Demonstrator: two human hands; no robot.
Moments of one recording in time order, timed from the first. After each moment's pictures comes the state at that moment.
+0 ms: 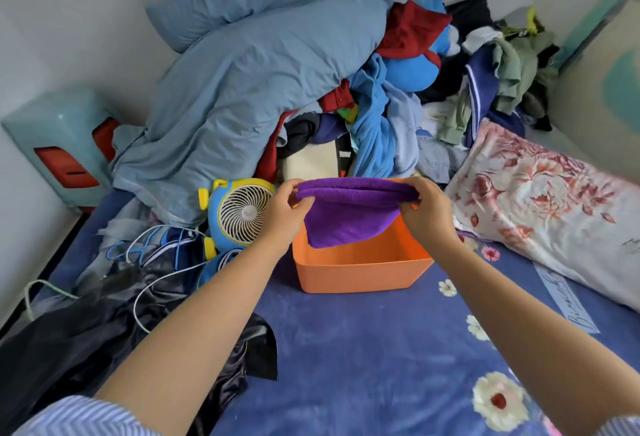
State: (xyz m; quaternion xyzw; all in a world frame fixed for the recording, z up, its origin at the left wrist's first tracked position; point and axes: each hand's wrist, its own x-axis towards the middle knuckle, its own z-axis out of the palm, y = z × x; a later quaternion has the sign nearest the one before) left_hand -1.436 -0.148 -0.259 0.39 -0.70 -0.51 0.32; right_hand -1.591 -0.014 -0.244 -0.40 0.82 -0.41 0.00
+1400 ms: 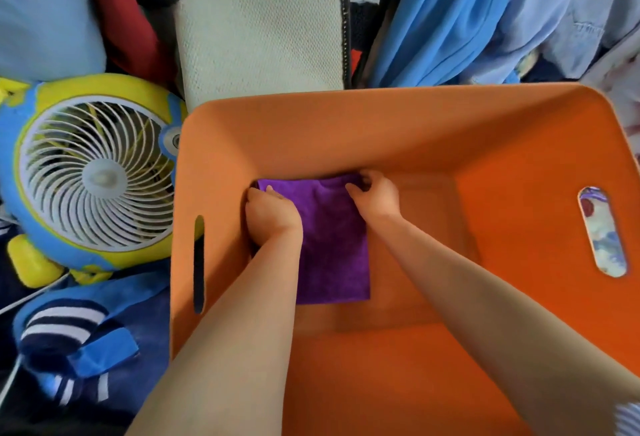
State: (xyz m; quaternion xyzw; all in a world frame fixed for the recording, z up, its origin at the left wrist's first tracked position) left_hand -1.635 -0.327 -0.639 0.75 -0.57 -0.31 0.12; right_hand -1.746 -0.261 -0.653 -0.21 0.88 -0.31 0.30
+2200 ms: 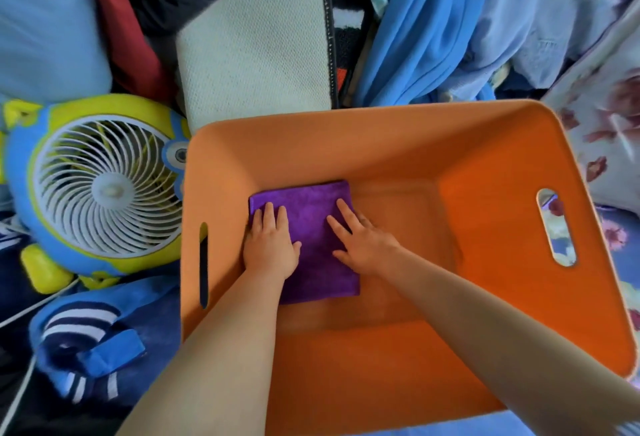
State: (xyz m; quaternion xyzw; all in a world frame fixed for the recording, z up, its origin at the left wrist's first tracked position) left_hand -1.594 -0.306 -0.643 0.47 -0.84 -0.18 -0.19; right_hand -1.726 -0.215 -0.633 -0.56 0.75 0.15 0.32
